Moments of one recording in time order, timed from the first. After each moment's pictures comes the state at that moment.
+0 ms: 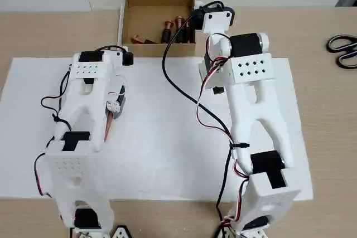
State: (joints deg) left arm -4.9 33.0 -15.0 93.2 -5.0; right arm -14.1 11.9 -25.1 93.5 4.1
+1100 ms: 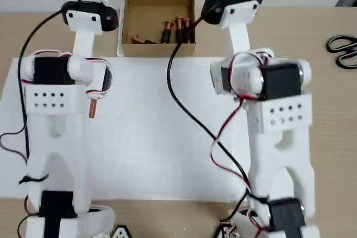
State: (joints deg) left arm -3.2 -9.0 -12.7 99.6 -3.3; right arm -14.1 -15.5 -17.6 94.9 4.1
